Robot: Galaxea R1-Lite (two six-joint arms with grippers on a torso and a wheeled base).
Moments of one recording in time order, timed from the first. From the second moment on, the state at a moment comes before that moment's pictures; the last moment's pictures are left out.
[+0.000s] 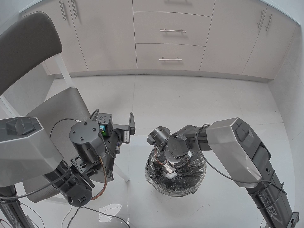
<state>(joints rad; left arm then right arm) -0.67 2.06 -0.61 -1.53 0.63 0.17 0.69 2.66 -2.00 0.59 -0.53 0.06</state>
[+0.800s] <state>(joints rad) -0.66 1.79 -0.51 -1.38 0.55 0.16 0.51 2.45 -2.00 1.09 -0.48 0.08</state>
